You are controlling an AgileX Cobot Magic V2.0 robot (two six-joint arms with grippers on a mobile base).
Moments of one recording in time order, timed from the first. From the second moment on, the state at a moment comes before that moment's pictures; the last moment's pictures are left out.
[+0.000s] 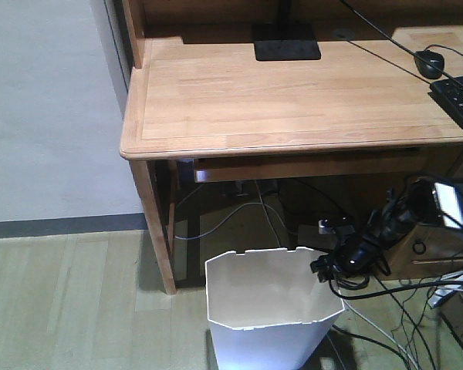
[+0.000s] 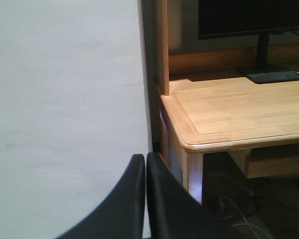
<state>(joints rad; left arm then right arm) 0.00 -0.02 0.03 0.04 0.14 -0.05 -0.01 2.96 -1.62 0.52 0.32 -0.69</state>
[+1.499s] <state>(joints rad) 0.00 -0.02 0.03 0.04 0.14 -0.05 -0.08 2.77 -1.41 0.75 0.33 -0.93</state>
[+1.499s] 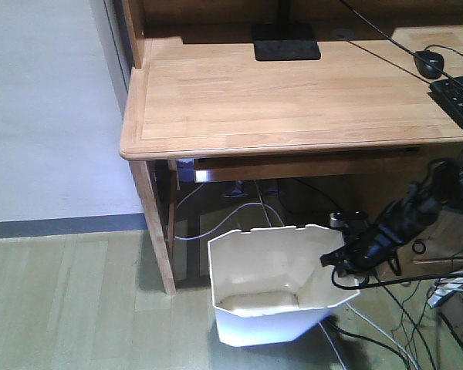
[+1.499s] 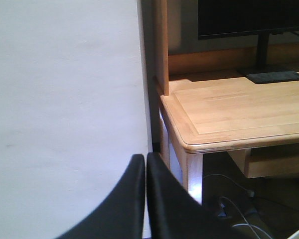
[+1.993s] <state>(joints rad) 0.00 -0.02 0.03 0.04 0.14 -0.05 -0.20 2.33 -0.94 1.03 0.27 -1.37</state>
